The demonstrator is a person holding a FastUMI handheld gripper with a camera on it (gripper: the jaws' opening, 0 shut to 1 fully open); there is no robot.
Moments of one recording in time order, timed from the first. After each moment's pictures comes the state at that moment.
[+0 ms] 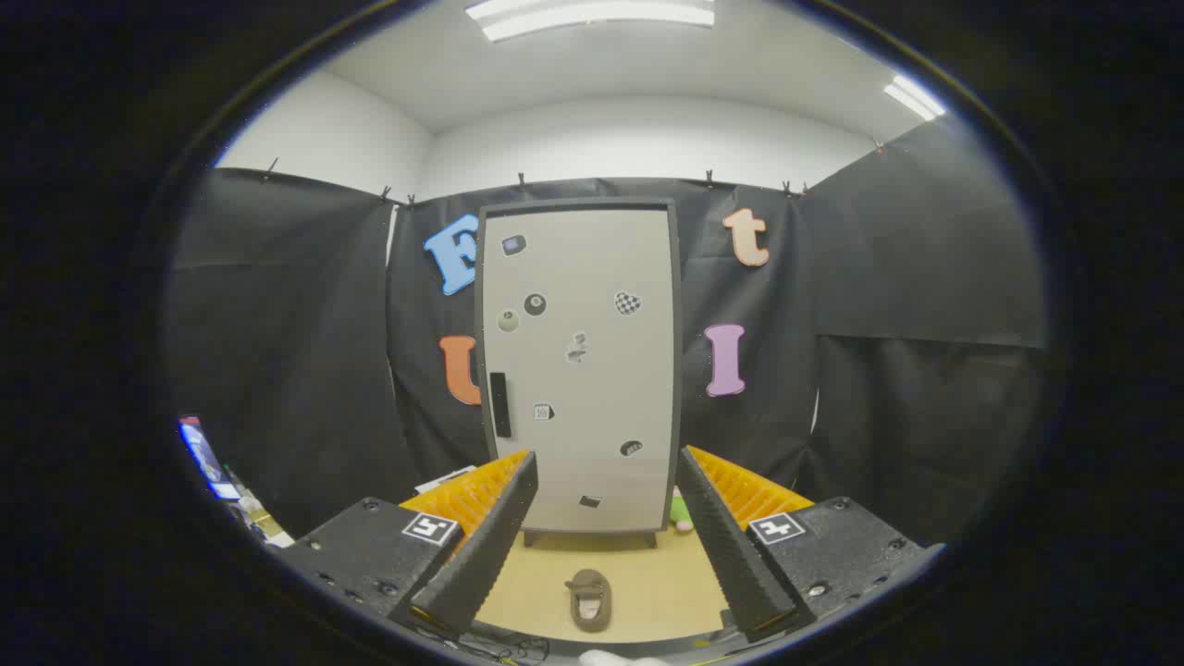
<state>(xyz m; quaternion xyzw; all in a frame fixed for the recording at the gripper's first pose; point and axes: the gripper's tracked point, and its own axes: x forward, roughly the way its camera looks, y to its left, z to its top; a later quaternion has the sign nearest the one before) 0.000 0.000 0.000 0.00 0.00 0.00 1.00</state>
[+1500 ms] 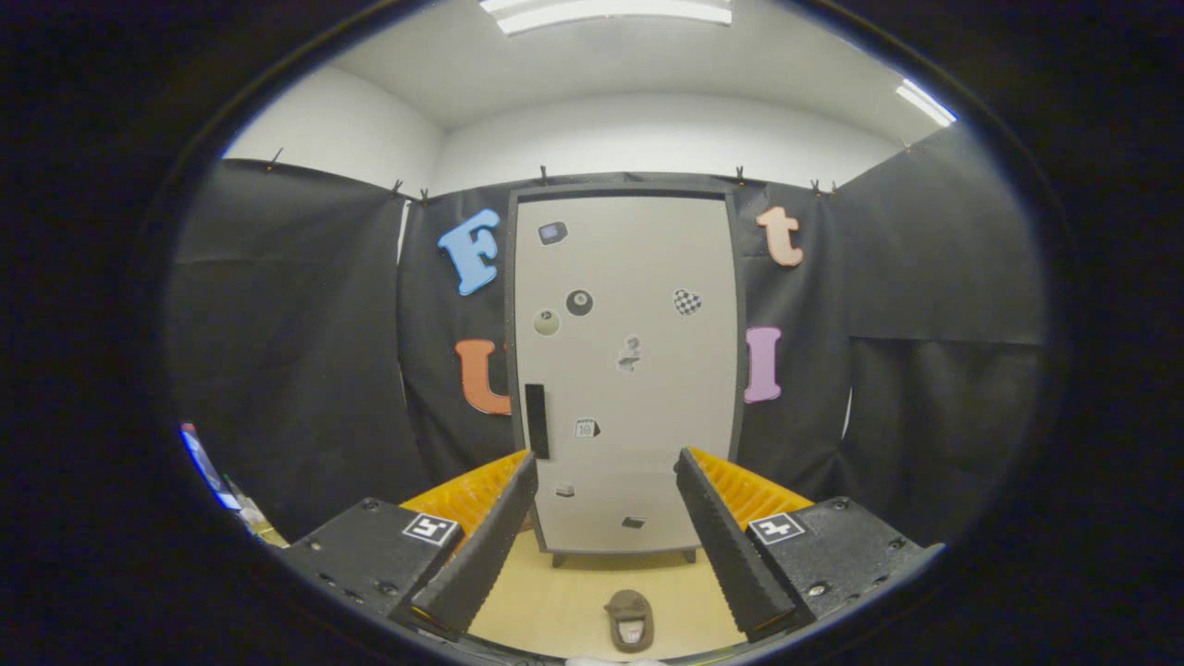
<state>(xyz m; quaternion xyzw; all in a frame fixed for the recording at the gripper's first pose) 0.098 0.094 0.001 0.00 -0.01 0.03 1.00</state>
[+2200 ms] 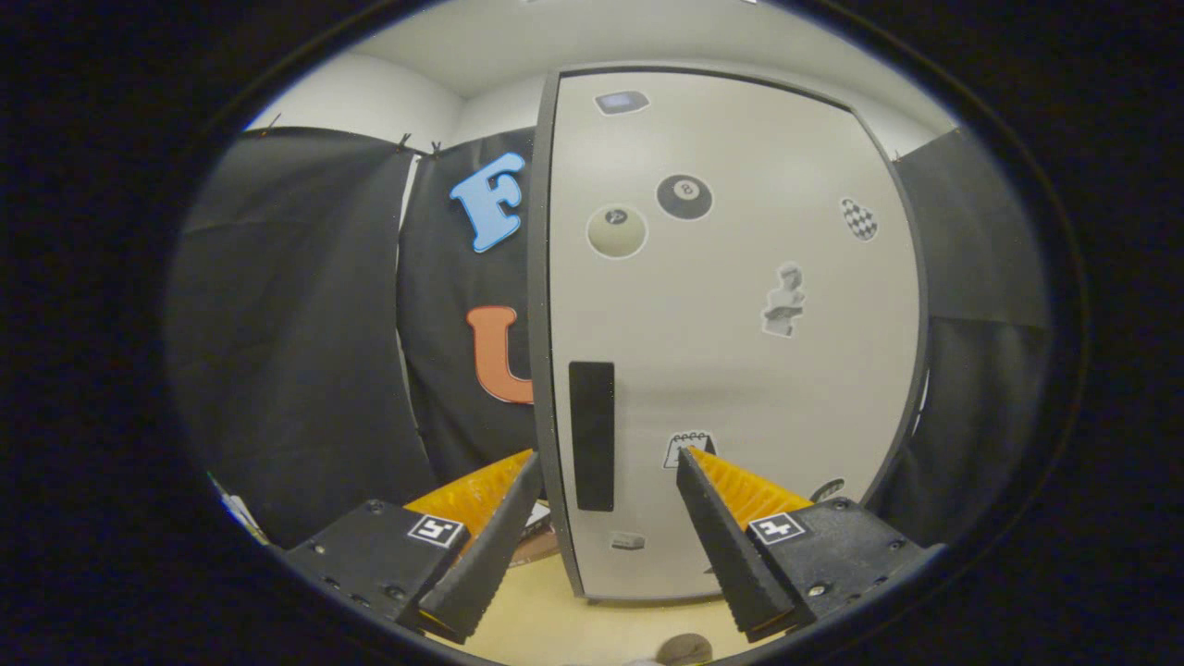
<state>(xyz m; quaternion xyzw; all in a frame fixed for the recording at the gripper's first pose) 0.334 0.192 -0.054 0.00 0.03 0.07 1.00</state>
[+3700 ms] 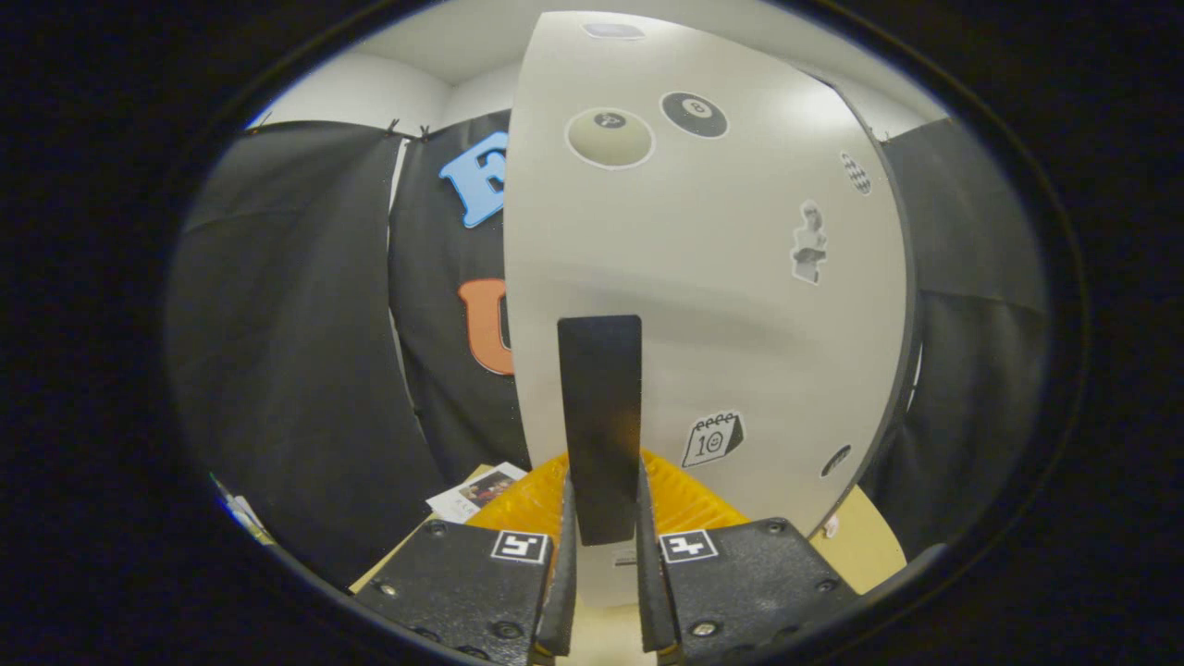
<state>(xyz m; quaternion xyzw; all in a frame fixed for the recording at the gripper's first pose) 0.311 0.184 -0.076 0.00 0.07 0.06 1.00</state>
